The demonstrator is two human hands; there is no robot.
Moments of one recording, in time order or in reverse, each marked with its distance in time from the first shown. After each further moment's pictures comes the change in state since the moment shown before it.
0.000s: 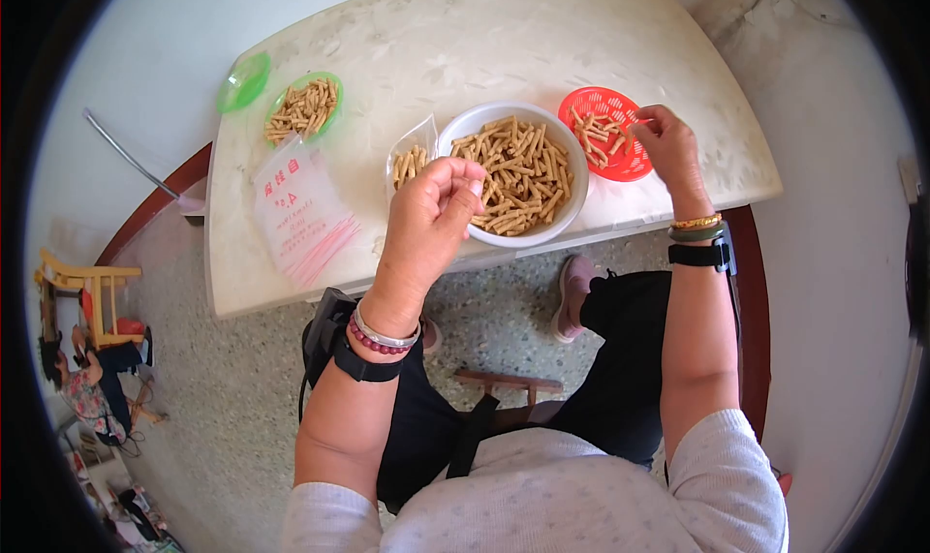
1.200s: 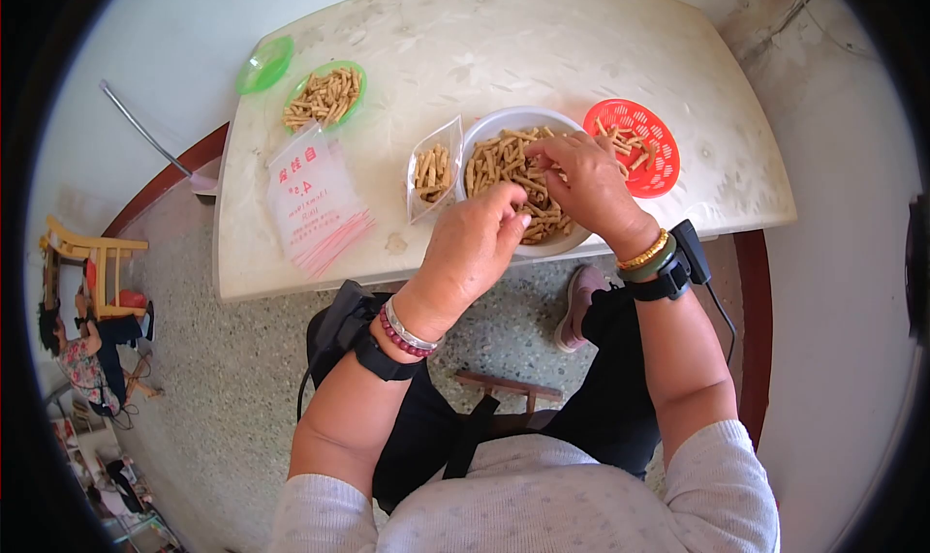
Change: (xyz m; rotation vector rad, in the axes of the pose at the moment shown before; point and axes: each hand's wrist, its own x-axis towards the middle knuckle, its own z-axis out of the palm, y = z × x) left_hand -0.001 -0.017 0.013 0.528 -0.079 0.209; right_hand -0.044 -0.096 0.064 -0.050 -0.228 -0.623
